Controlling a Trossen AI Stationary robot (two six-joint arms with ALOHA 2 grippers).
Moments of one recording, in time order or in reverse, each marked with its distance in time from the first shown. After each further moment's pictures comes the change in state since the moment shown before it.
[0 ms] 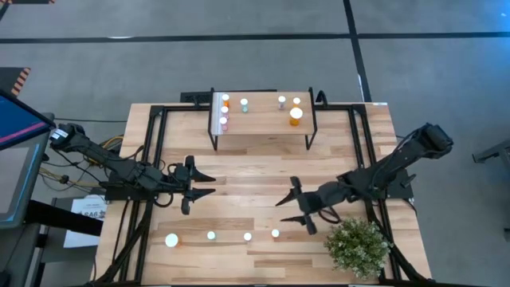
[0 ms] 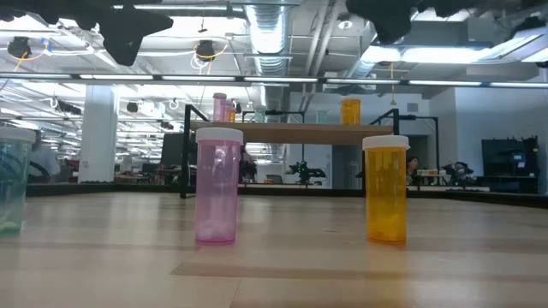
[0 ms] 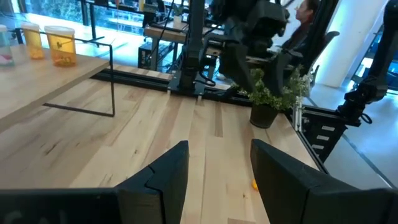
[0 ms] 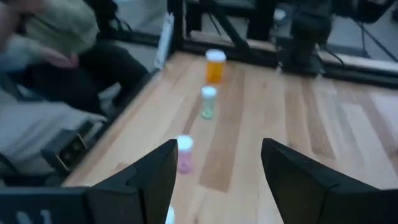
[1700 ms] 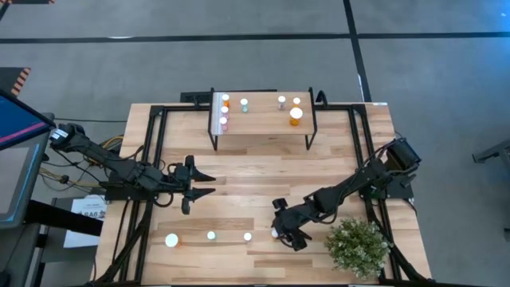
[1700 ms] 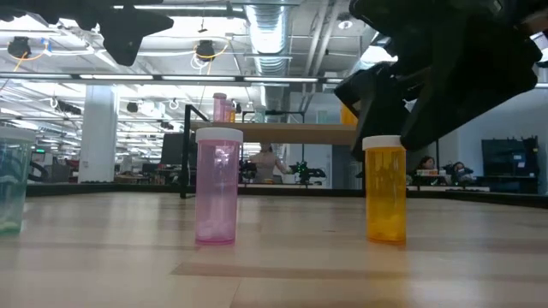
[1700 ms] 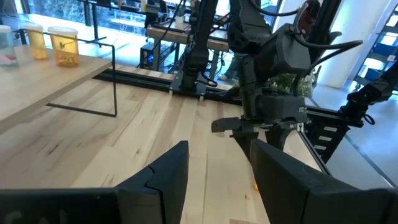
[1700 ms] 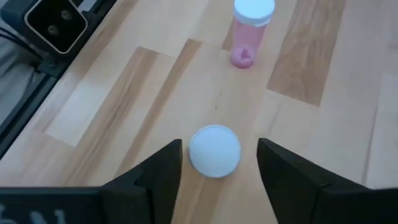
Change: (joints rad) left arm 0.000 0.000 0.000 0.000 -0.008 0.000; right arm -0.006 0.430 0.244 -0.292 -0.197 0.056
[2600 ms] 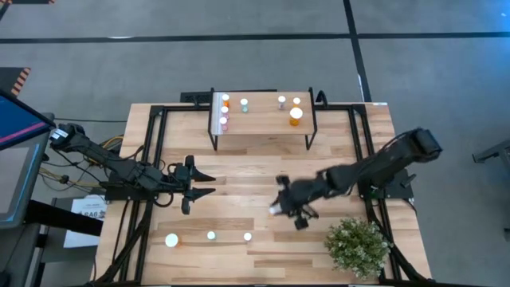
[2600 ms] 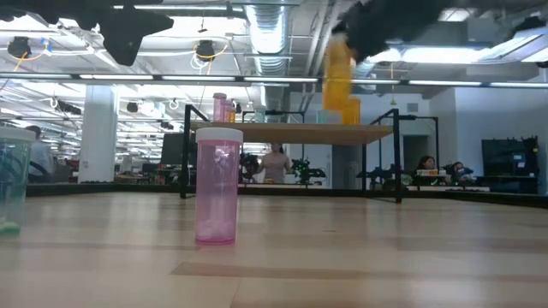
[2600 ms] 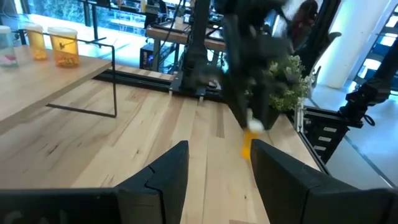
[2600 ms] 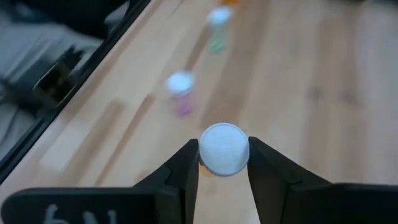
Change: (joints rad) left arm 0.000 0.000 0.000 0.001 0.001 0.000; right arm -0.117 -0.246 -0.001 -0.102 0.006 -0.108
